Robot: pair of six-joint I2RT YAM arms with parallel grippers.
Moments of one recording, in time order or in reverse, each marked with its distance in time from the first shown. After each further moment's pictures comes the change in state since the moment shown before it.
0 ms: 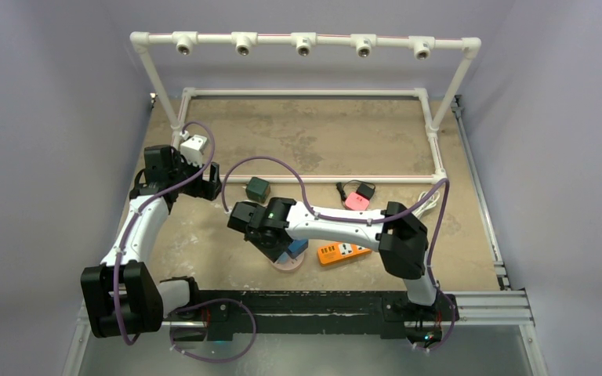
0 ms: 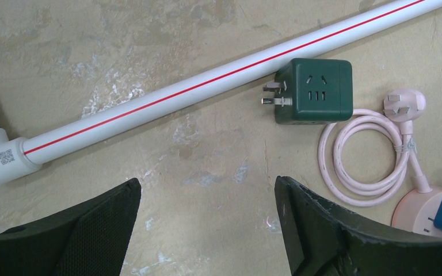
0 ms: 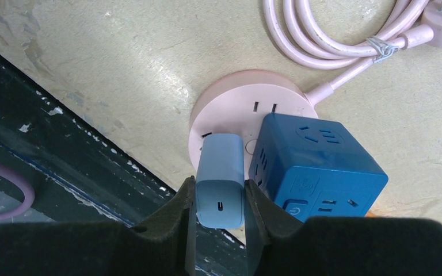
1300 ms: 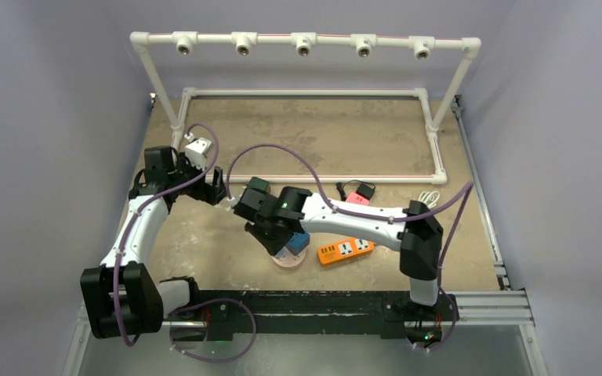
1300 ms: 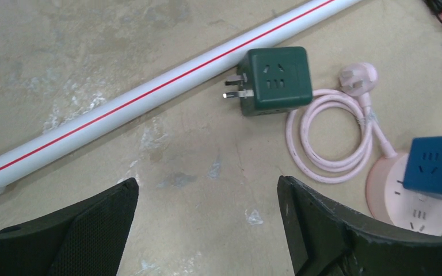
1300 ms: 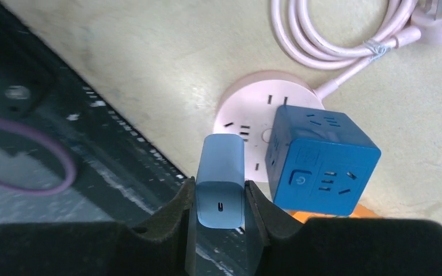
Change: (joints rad) left arm 0.001 -0.001 0.003 -0.037 0.098 0.049; right arm -0.021 -0.076 0.006 -0.003 -0.051 0.002
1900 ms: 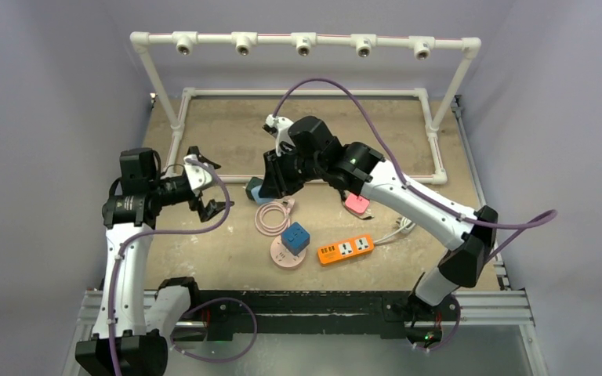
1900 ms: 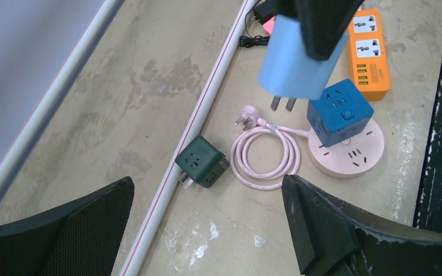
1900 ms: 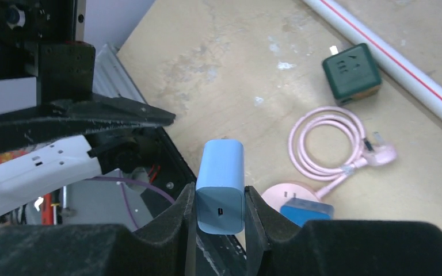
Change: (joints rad) left arm 0.000 -0.270 0.198 -0.381 0.515 0.612; right arm -0.293 -0.319 -0.014 0.319 -0.338 0.043
